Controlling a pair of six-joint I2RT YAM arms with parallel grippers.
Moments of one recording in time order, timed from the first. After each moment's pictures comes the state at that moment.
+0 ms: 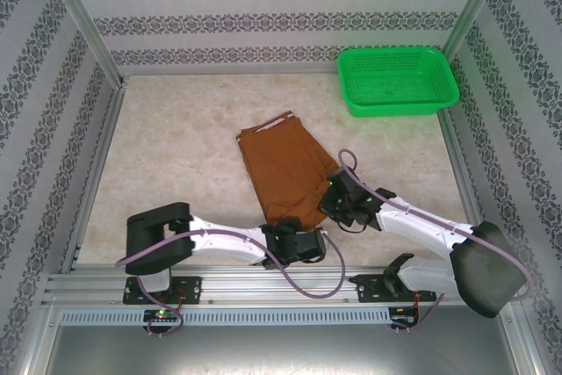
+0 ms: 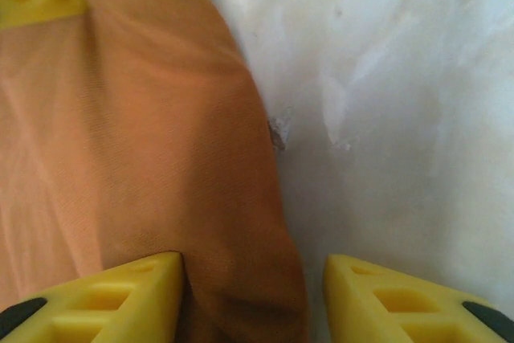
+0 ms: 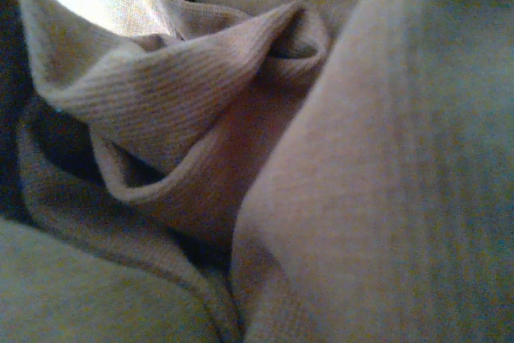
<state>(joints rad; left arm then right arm) -1.33 1.80 0.97 -0.35 -0.56 0.26 0.64 1.20 0.54 -0.38 -0.07 1.16</state>
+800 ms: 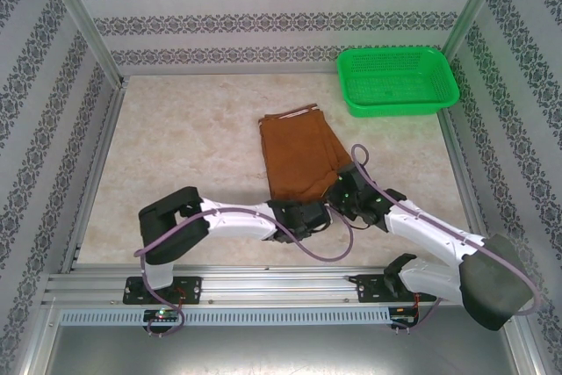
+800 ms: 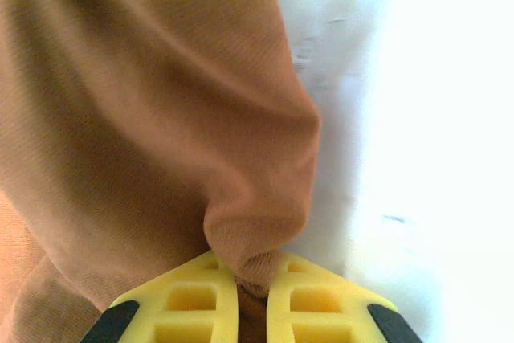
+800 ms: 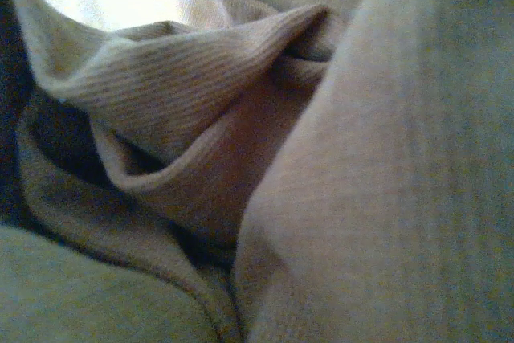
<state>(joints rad) -1.16 1.86 1.13 -0.44 -0.34 0.20 0.57 1.12 0.53 -0.36 -0.07 1.17</state>
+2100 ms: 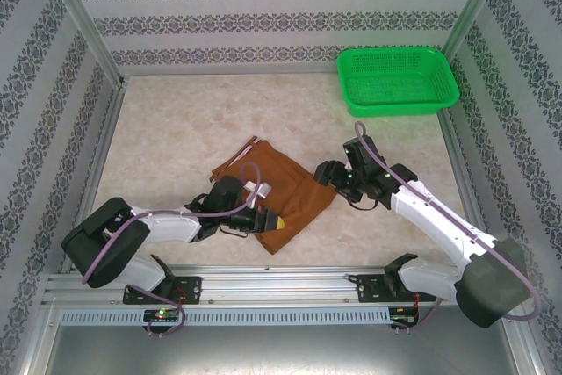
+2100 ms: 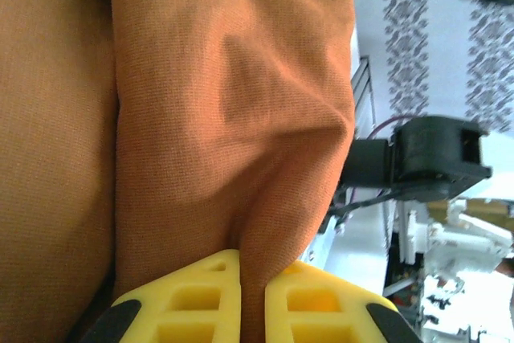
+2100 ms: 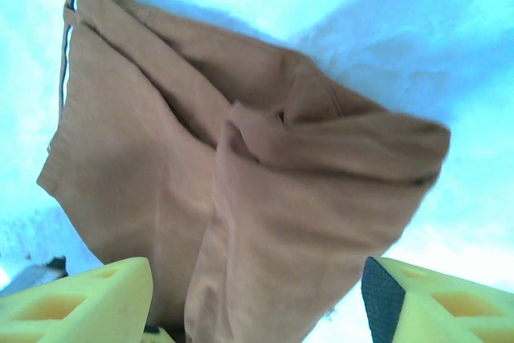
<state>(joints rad) -0.70 1.44 0.40 0.47 0.72 -0.91 0.49 1.15 0.81 -0.62 -0.21 0.93</state>
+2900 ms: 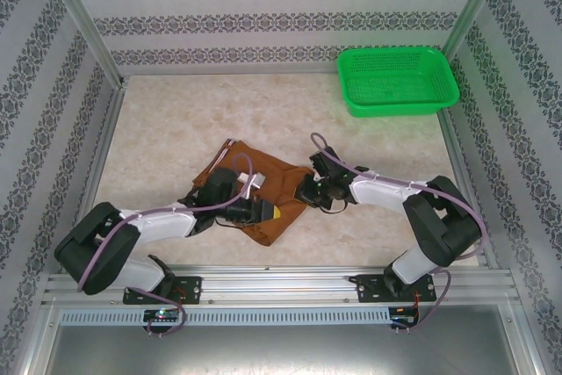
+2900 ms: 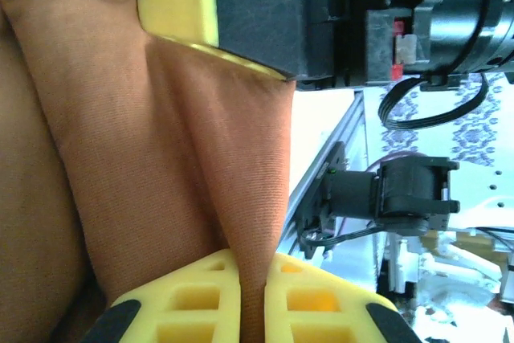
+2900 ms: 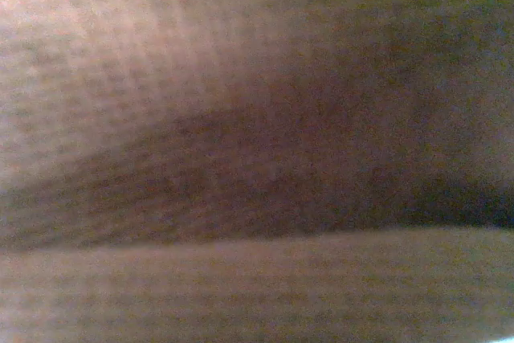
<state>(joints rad) -0.64 1.36 0.49 0.25 0.71 -0.85 0.59 1.56 0.74 -0.23 -0.35 1.00</state>
